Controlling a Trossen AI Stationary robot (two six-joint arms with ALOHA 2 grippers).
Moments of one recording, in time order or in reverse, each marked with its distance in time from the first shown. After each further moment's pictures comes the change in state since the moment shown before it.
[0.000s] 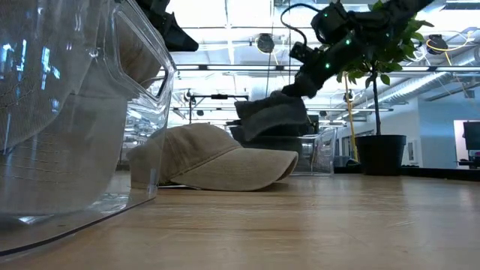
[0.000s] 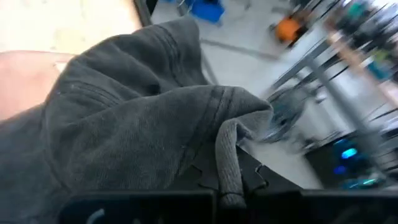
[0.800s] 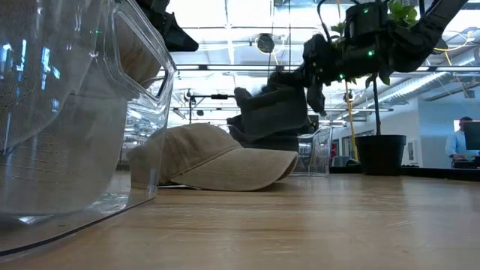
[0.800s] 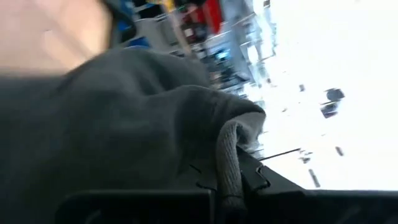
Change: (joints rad) left arm 0.000 0.000 0.000 0.000 0.000 -0.025; right arm 0.143 -0.018 -0.363 0.783 0.115 -0.706
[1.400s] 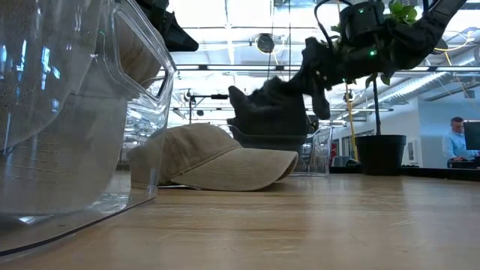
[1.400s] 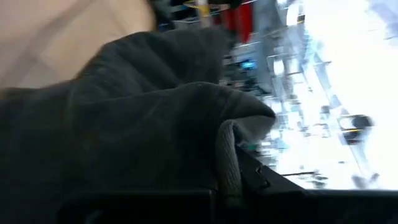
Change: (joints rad) left arm 0.000 0.000 0.000 0.001 0.002 -0.087; right arm 0.064 0.000 0.009 -0.118 0.001 -0.088
